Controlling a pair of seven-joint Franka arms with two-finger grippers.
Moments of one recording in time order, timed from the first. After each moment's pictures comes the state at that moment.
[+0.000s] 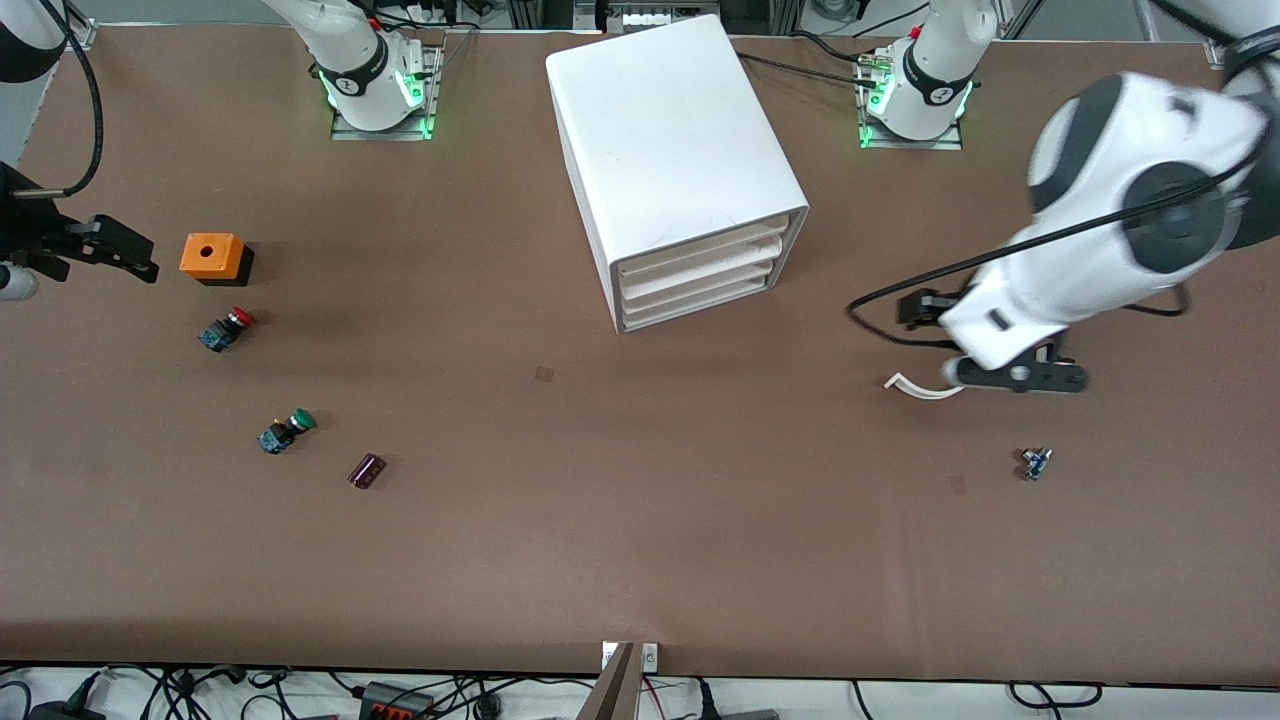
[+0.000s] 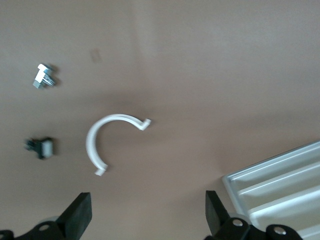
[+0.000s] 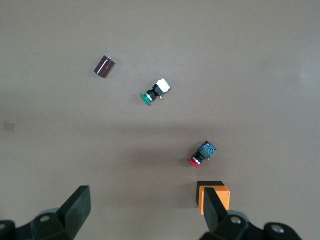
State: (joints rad) left arm 0.06 0.29 -0.31 -1.44 0.08 1.57 -0.11; right arm 0.00 0.03 -0.05 -1.65 -0.05 1.69 -0.05
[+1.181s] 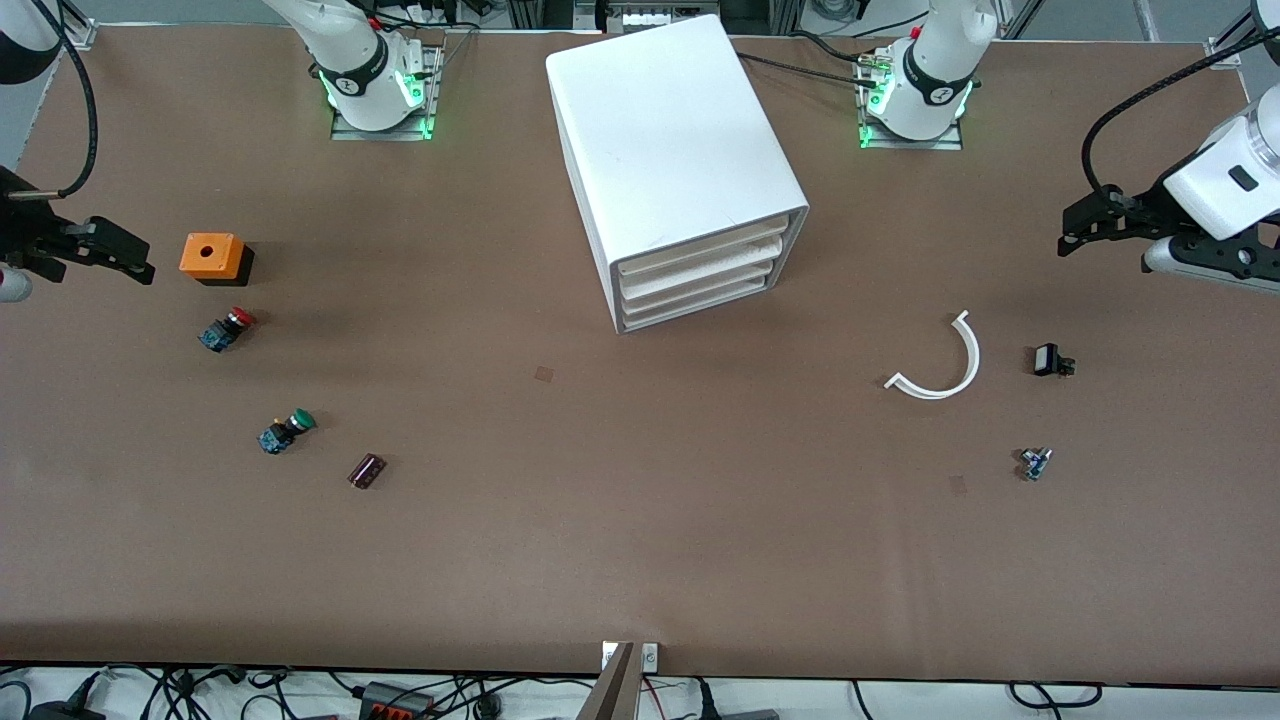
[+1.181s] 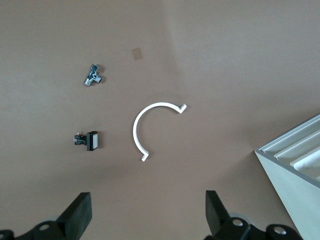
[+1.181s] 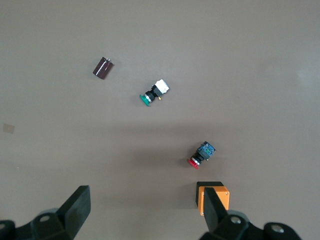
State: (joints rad) left arm -0.01 -0.04 0.01 -1.74 -0.04 1.64 0.18; right arm -0.01 0.04 -0.04 -1.64 -0.05 1.69 -0.05
